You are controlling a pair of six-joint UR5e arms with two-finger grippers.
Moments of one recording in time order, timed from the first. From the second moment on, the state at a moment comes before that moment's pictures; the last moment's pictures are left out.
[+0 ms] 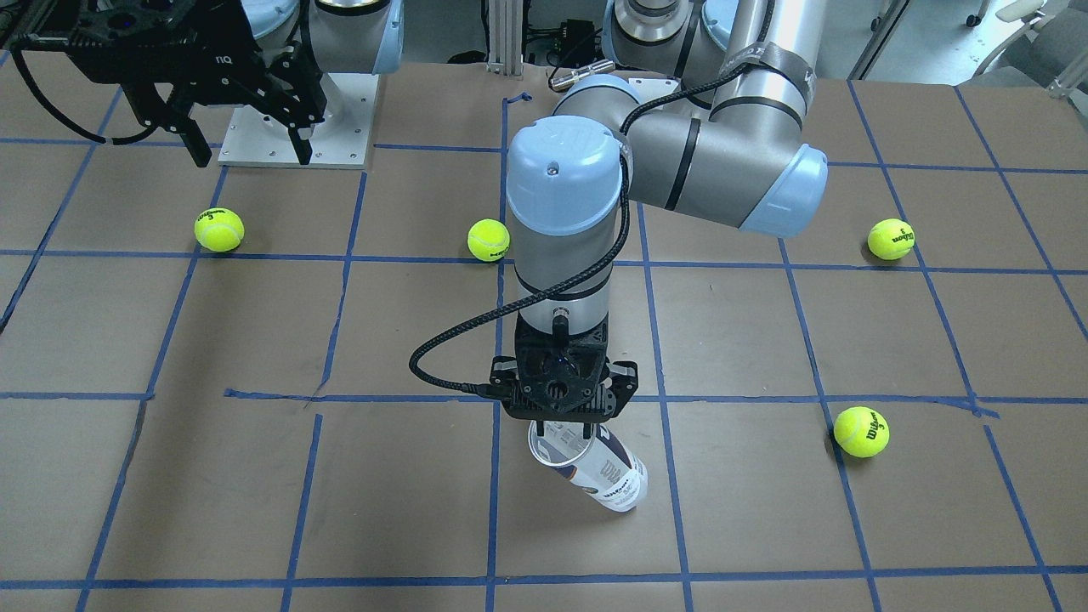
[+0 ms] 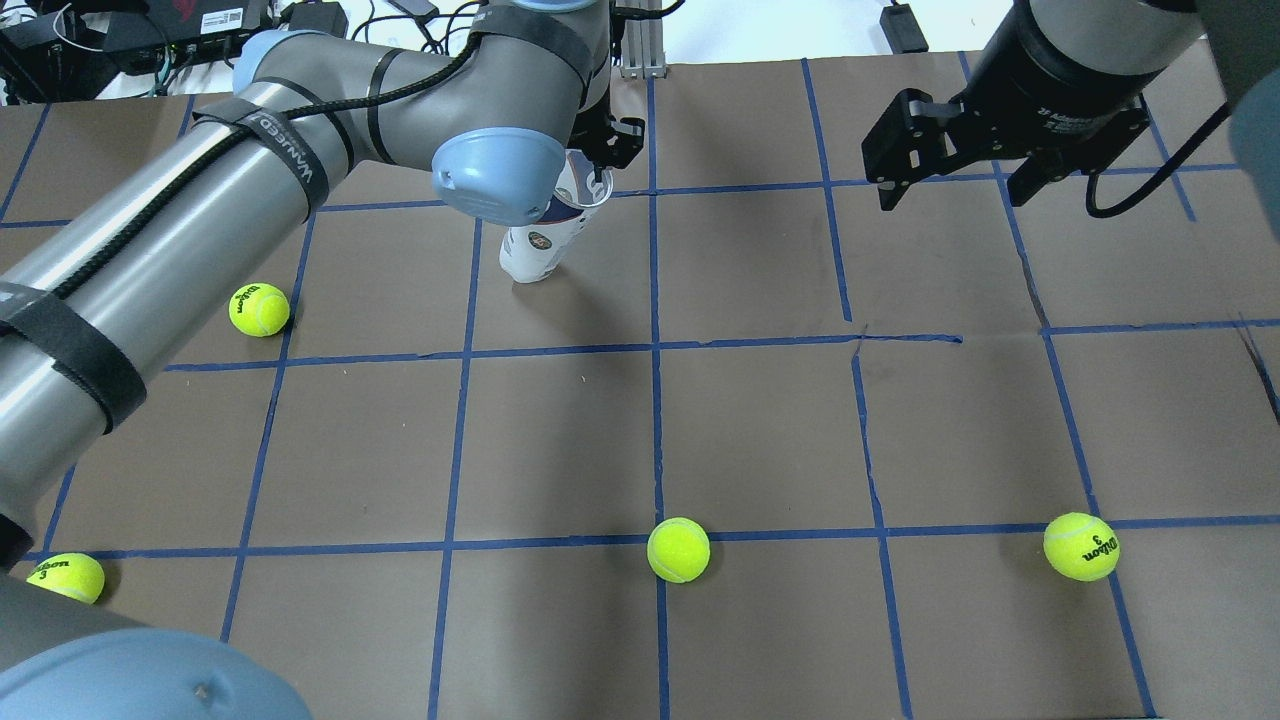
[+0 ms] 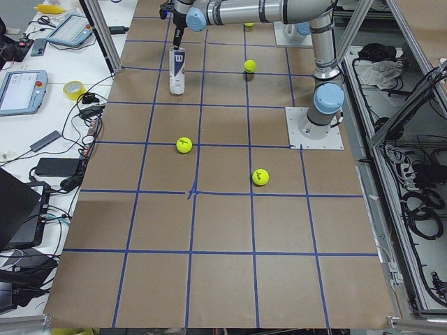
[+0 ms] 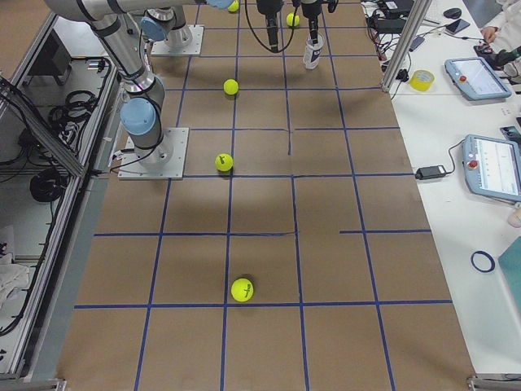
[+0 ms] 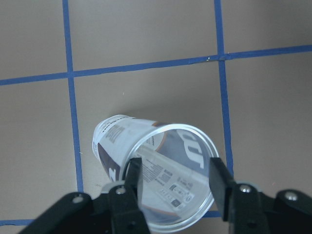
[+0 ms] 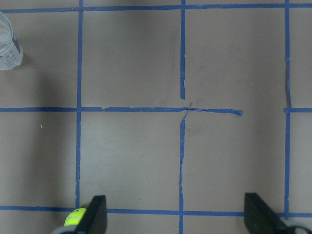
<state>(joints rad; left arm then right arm) -1.87 -2.02 -1.40 -1.05 1.73 -0.18 1.59 -1.70 1.59 -1.62 -1.52 0.01</state>
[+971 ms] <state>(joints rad) -1.83 -2.01 -1.41 -1.05 1.73 -0.05 1.59 -1.70 1.59 -1.62 -1.52 0.01</state>
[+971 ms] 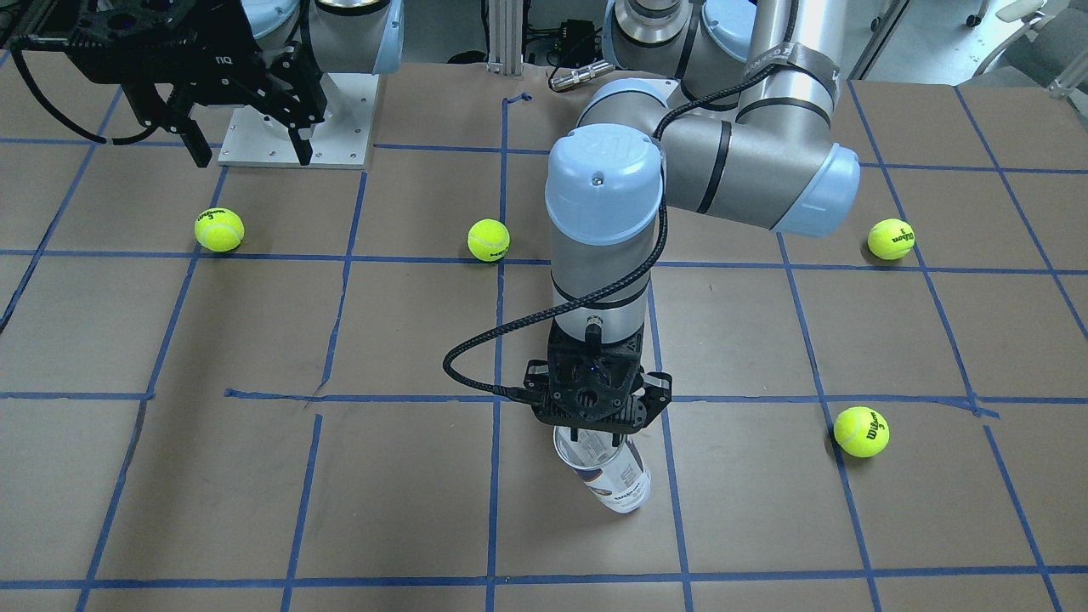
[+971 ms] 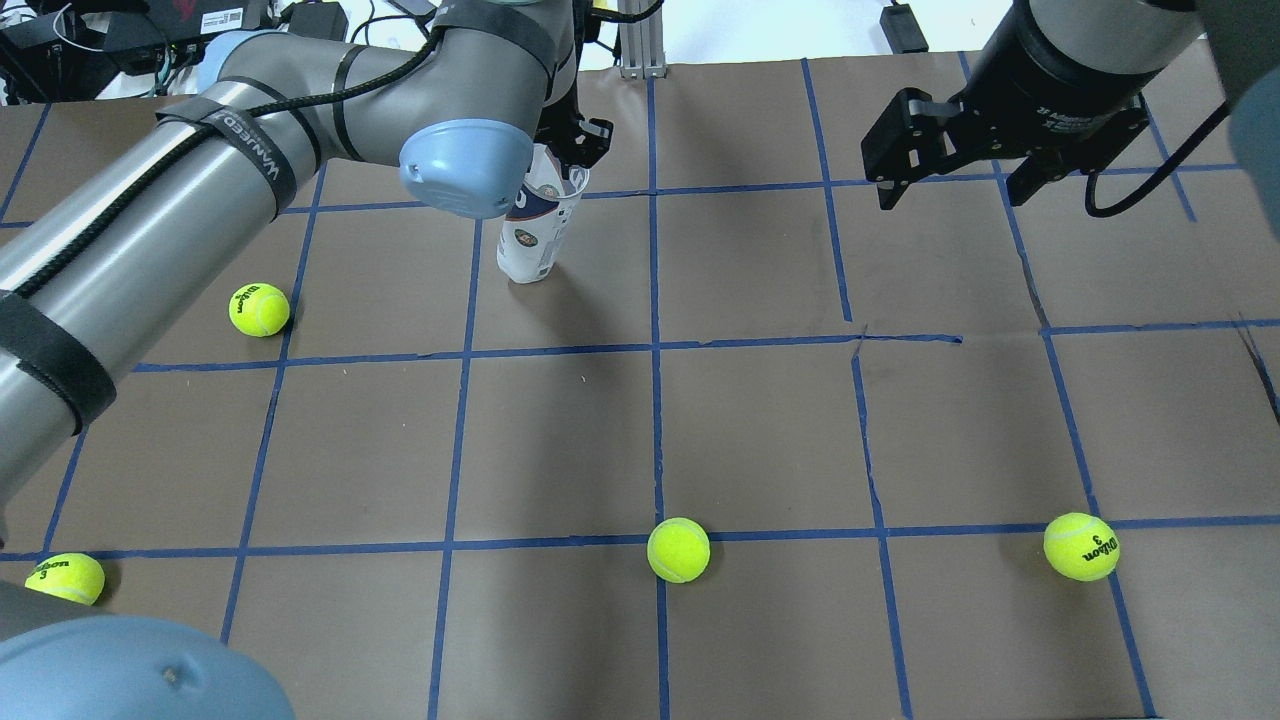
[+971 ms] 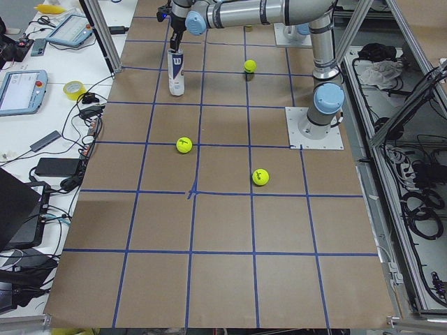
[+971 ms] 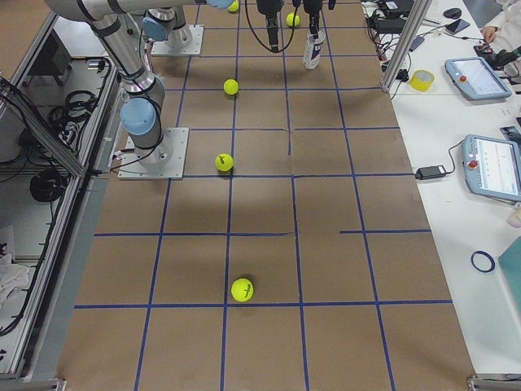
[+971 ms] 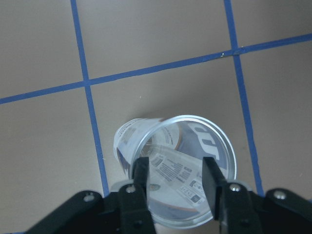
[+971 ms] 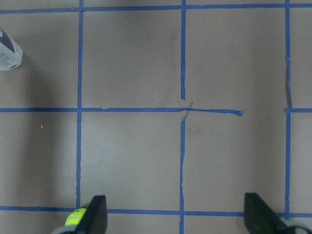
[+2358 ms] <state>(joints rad) -1.77 -1.94 -1.41 -1.00 1.73 -0.03 1.59 -1.70 1.59 -1.62 -1.52 0.01</state>
